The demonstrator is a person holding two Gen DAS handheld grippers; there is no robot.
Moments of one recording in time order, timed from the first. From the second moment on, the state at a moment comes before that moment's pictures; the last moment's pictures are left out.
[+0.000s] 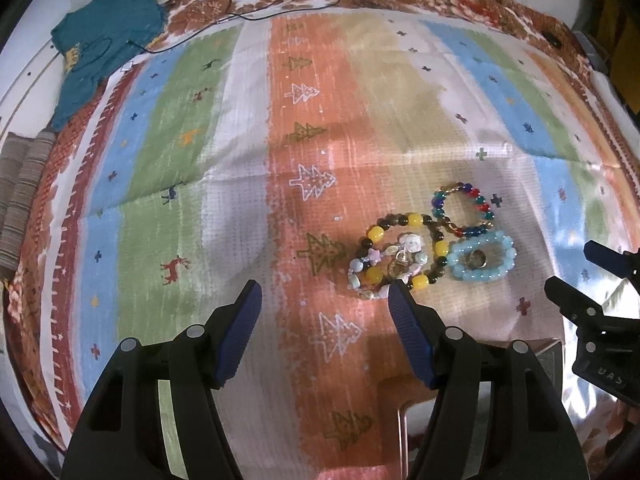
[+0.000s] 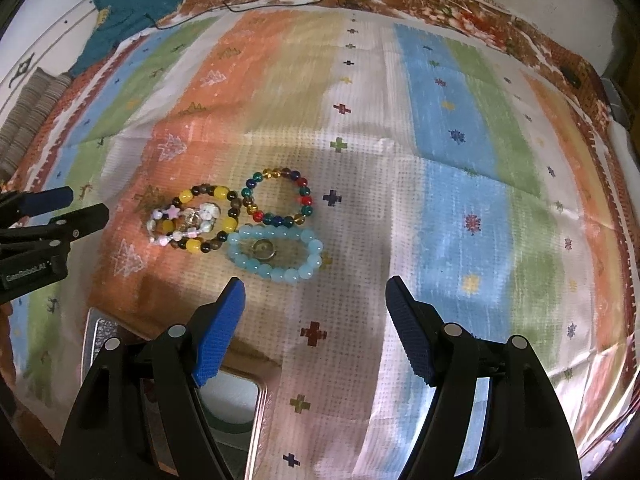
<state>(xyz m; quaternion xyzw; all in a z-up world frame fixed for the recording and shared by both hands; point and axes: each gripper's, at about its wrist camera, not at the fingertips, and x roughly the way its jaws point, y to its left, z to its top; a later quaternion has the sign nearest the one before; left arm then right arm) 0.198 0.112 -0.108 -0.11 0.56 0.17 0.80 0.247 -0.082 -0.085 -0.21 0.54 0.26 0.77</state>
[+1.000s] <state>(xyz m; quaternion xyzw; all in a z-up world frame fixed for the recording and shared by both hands) 0.228 0.118 -0.153 -0.10 0.60 0.14 0.78 0.279 -0.071 -0.129 -0.23 0.58 0.23 0.75</state>
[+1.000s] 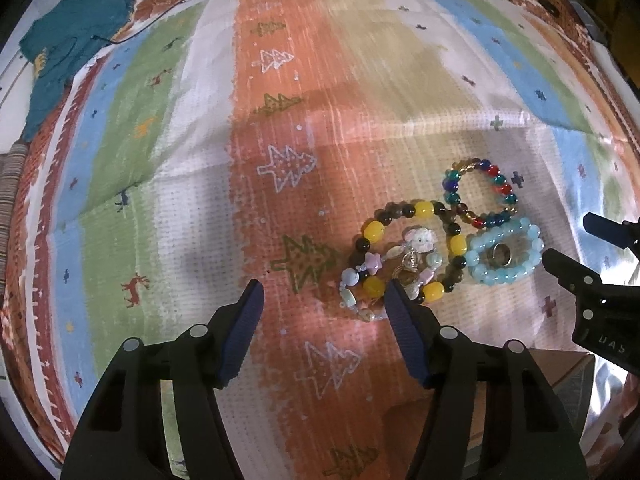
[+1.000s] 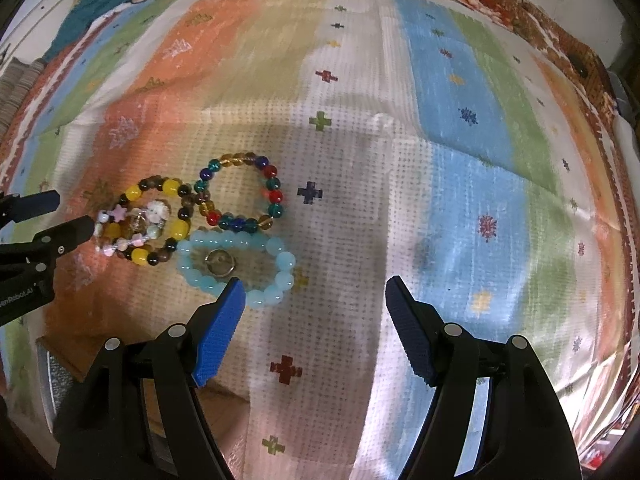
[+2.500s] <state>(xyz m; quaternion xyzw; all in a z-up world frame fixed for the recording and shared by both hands) 0.242 0.095 -0.147 -0.11 0.60 0.11 0.79 0.274 -0.054 -0.131 -0.25 0.55 0.26 0.75</state>
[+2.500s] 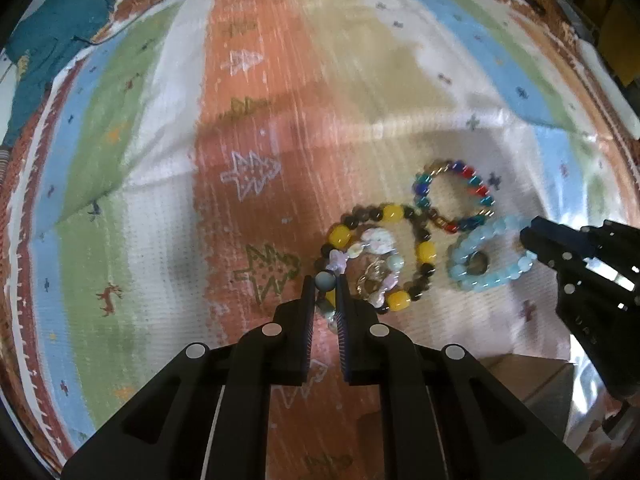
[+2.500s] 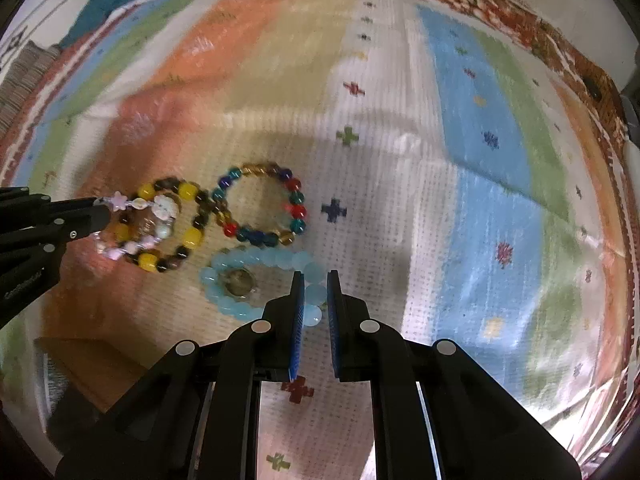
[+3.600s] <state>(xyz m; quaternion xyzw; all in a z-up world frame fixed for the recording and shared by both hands) 0.204 0.086 -0.064 -0.11 0.52 0.10 0.84 0.245 -0.073 -0.056 -0.20 0.49 0.30 0.79</state>
